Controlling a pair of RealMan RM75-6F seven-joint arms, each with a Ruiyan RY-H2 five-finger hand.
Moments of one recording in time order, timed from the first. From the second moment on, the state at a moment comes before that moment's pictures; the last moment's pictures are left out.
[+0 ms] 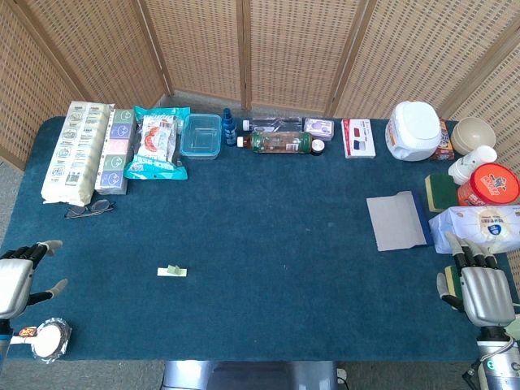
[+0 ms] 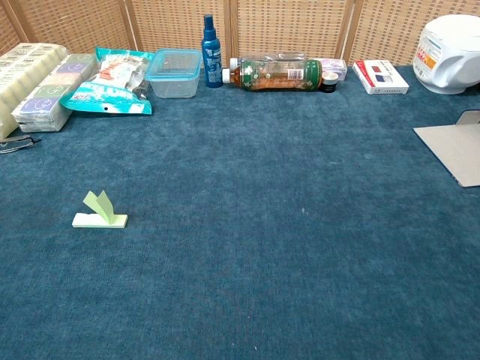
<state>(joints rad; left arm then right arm) -0.09 -1.12 -0.04 -1.65 1.50 1.49 0.15 0.08 -1.15 0.07 -1.62 -1.47 1.47 -0.12</state>
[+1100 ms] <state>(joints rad) -0.27 -1.07 -0.08 -1.75 1.52 1.27 0.20 0.08 -1.17 0.07 -1.59 -1.45 1.44 -0.08</state>
